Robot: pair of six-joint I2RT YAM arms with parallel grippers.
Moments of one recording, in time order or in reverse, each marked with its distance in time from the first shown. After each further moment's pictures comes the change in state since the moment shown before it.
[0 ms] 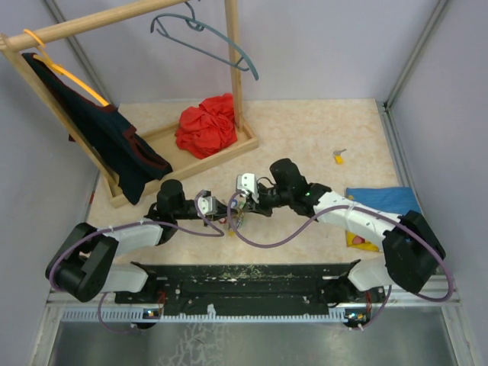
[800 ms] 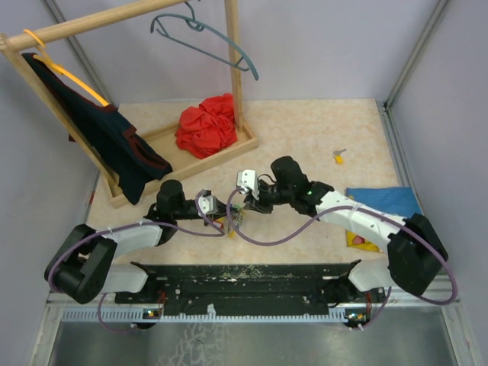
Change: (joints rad) left arm -0.001 -0.014 -0.002 -0.014 -0.039 0.000; right arm 0.000 0.016 0.053 -0.051 0.061 0.002
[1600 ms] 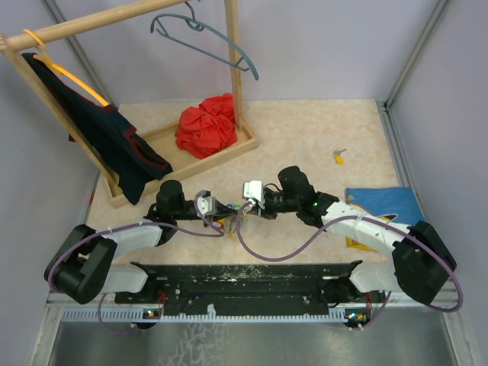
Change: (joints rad) left arm 0.000 -0.002 -0.003 0.009 0.036 -0.018; right arm -0.001 -0.112 -0.168 0.153 0.021 -0.053
